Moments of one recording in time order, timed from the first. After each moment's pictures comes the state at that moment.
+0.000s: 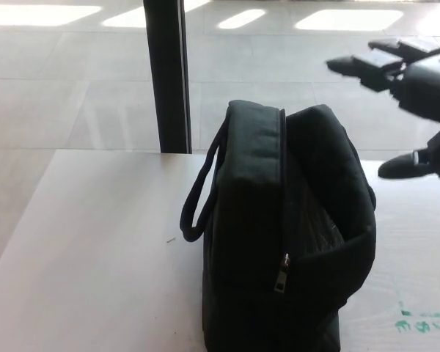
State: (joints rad) left_arm -0.08 0.66 0.49 1.18 -0.26 0.01 -0.38; right_arm -0.80 -0.79 0.12 -0.01 -0.50 -0.08 0.65
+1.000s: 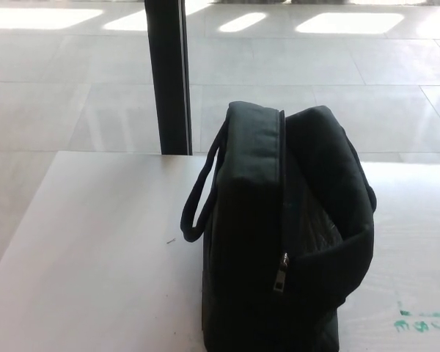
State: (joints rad) left_arm -0.07 0.65 0.49 1.18 -0.26 0.01 -0.38; right_arm -0.01 -0.66 -0.56 0.09 -0.30 -0.05 0.46
